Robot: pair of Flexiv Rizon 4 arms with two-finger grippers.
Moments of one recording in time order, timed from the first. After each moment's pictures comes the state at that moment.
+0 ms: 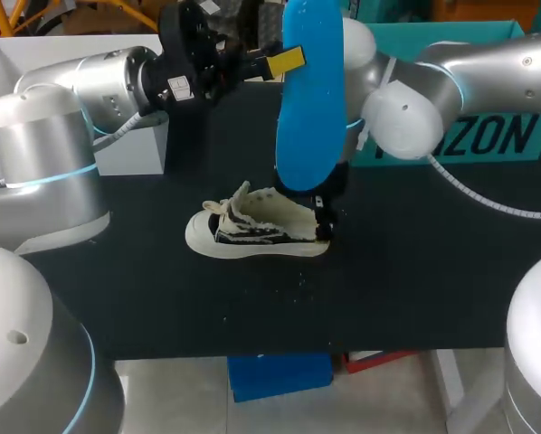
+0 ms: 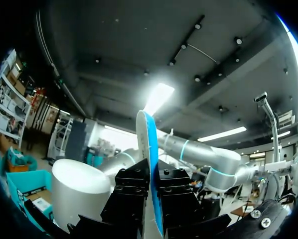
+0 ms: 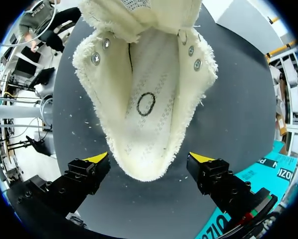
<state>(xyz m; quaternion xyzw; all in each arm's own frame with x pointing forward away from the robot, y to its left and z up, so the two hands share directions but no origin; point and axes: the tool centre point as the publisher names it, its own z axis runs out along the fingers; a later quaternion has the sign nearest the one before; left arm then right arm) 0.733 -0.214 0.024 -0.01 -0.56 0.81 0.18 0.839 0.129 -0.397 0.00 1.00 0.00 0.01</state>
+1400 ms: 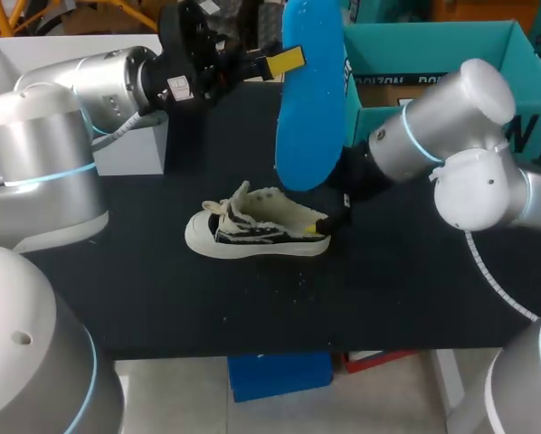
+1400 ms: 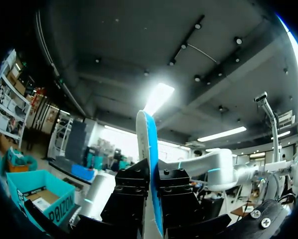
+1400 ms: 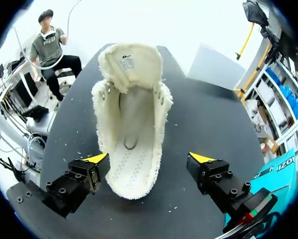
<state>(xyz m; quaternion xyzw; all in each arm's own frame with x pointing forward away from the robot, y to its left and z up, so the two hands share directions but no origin) 0.732 -0.214 0.024 -0.01 -0.56 0.81 0.18 0.854 0.149 -0.385 0.00 0.94 0.32 0.07</state>
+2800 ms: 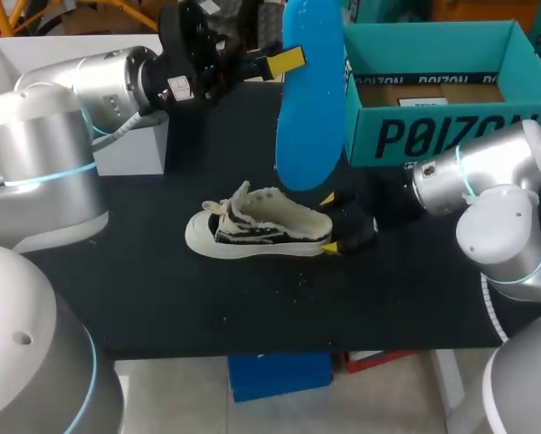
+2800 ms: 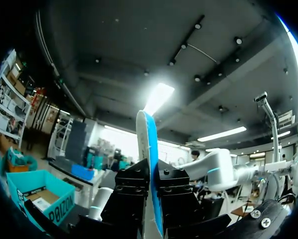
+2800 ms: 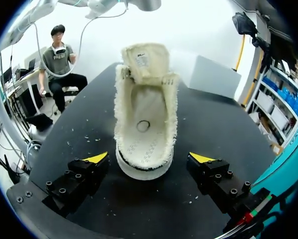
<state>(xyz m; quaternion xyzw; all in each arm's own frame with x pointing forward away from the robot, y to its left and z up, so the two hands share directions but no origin) 0.732 -0.214 0.024 -0.01 -0.56 0.81 0.18 0.838 0.120 -0.417 -0.01 0.90 0.42 0.06</state>
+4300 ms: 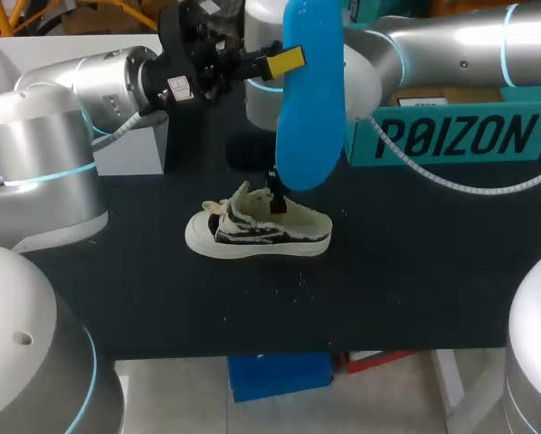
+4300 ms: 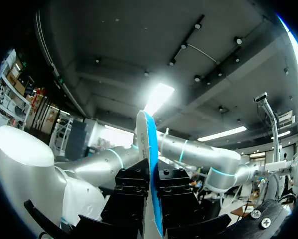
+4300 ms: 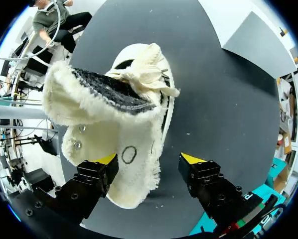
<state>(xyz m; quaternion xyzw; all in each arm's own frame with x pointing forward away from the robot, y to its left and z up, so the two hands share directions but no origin) 0.732 -0.214 0.024 -0.01 -0.56 0.81 0.18 0.868 0.210 -0.382 -0.04 1.00 0.00 -0.04</state>
